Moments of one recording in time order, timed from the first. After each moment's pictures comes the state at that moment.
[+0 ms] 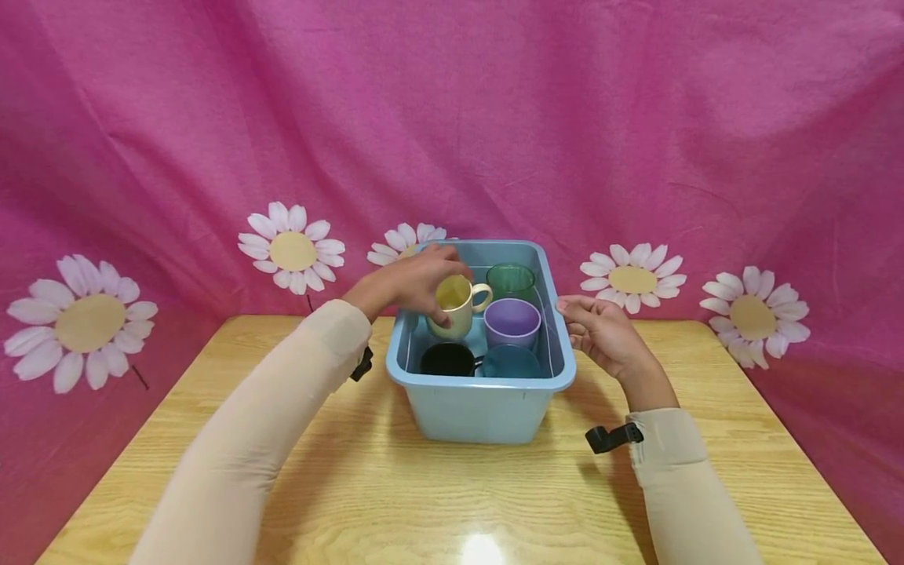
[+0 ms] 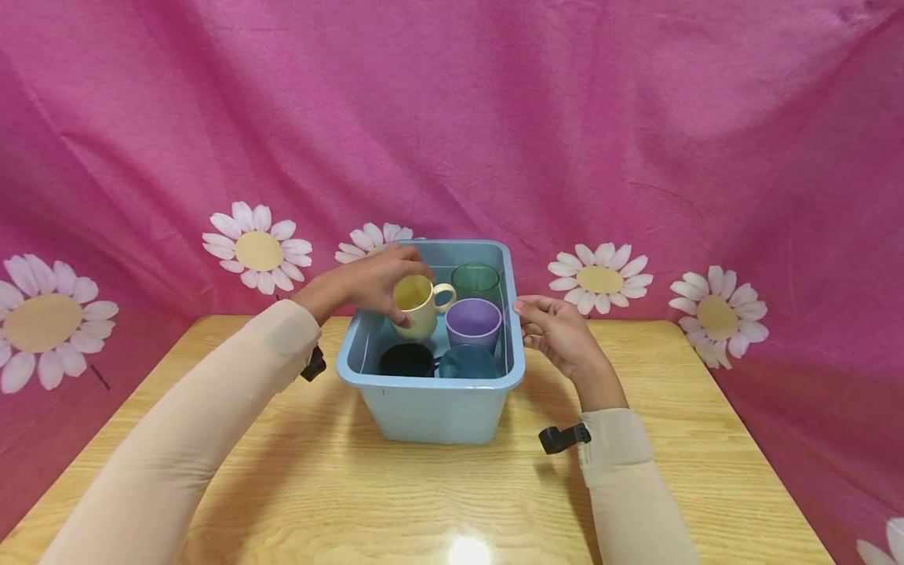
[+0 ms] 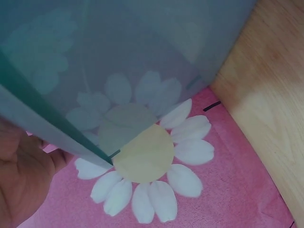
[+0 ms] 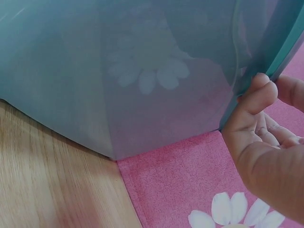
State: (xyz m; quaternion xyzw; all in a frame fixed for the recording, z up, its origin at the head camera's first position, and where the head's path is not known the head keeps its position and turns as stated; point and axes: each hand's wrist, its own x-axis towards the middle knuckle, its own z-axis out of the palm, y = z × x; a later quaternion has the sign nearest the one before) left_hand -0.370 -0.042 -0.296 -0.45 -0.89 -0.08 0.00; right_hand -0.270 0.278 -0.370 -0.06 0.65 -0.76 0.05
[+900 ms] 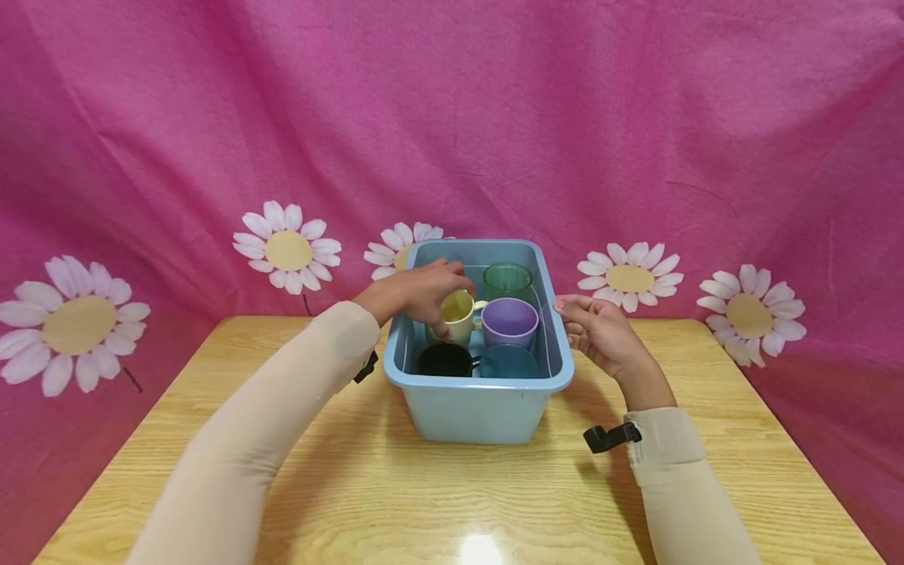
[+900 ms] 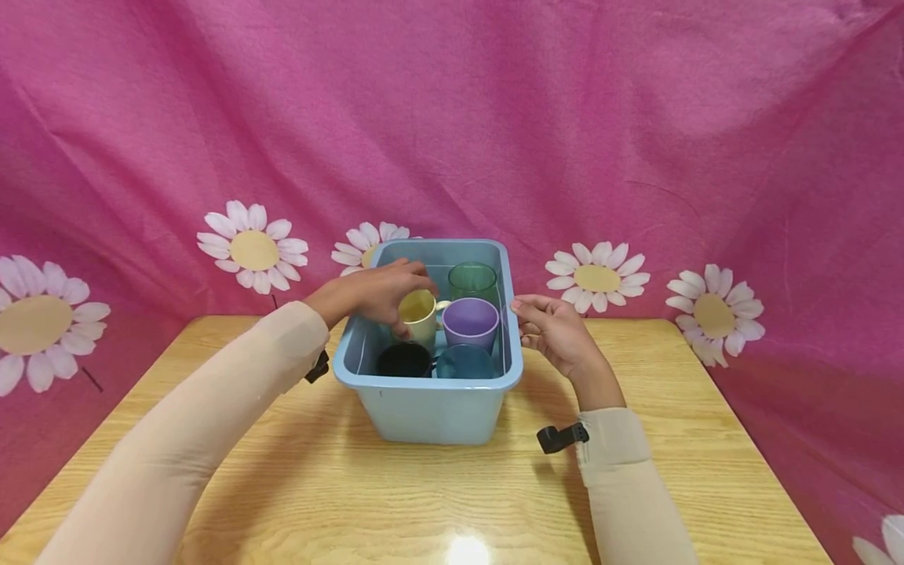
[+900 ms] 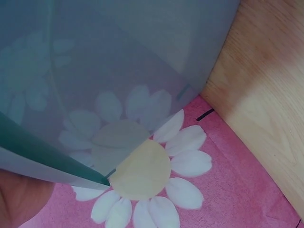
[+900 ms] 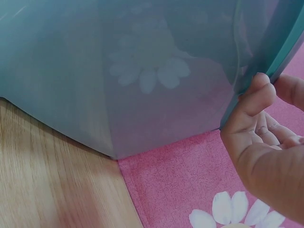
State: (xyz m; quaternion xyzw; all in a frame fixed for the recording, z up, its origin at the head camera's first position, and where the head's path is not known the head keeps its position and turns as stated) left_hand -0.371 -0.026 -0.310 -0.45 -0.89 -0.01 -0.05; right_hand -0.270 0.275 -0.369 -0.06 0.65 -0.76 0.04
